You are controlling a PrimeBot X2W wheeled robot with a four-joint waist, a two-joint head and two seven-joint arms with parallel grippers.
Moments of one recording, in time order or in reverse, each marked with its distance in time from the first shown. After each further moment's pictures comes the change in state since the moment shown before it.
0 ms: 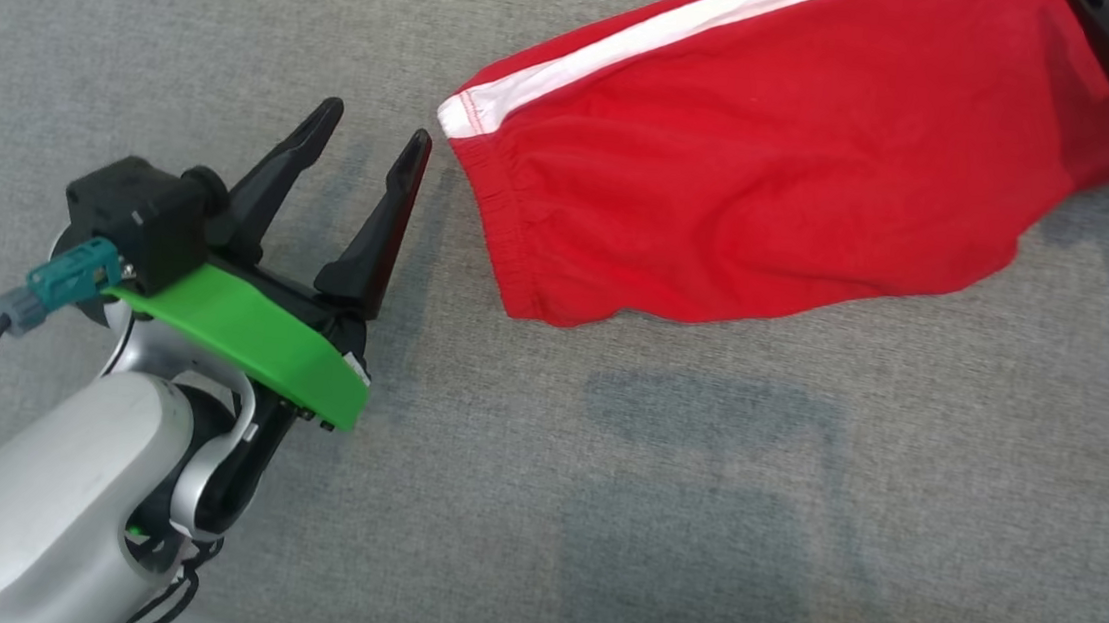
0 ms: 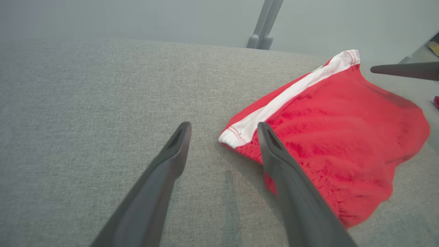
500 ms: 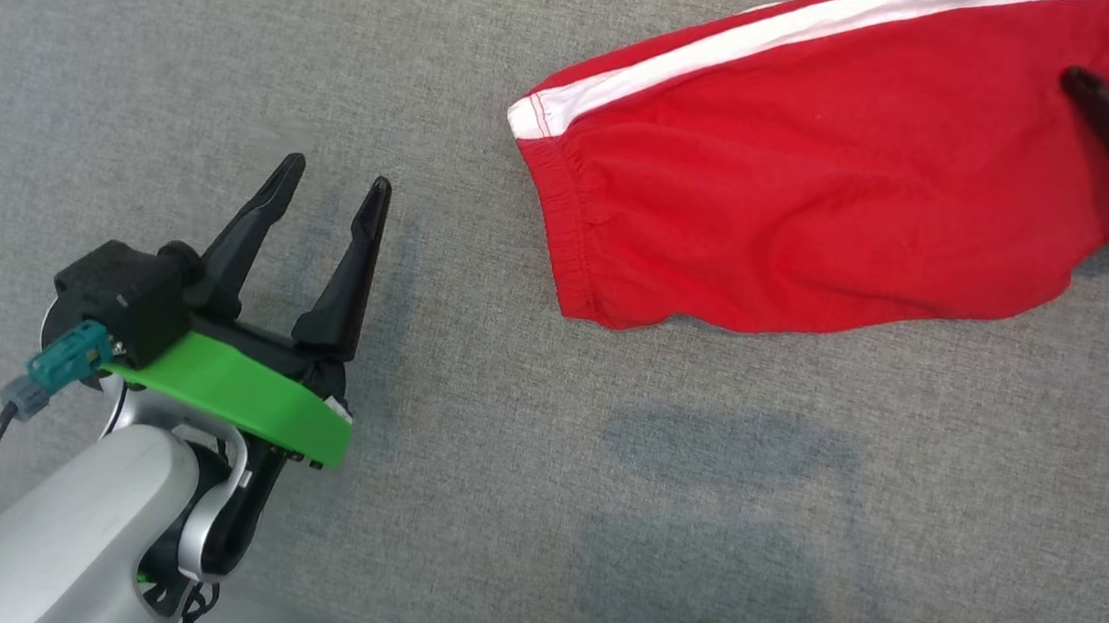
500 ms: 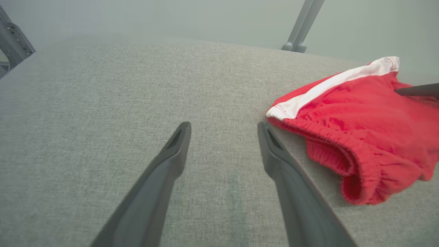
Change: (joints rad) left arm 0.113 -0.027 0.026 0.067 0.021 0.002 -0.152; right arm 0.069 0.046 -0.087 0.101 -0.016 0.000 0.093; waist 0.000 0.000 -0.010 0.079
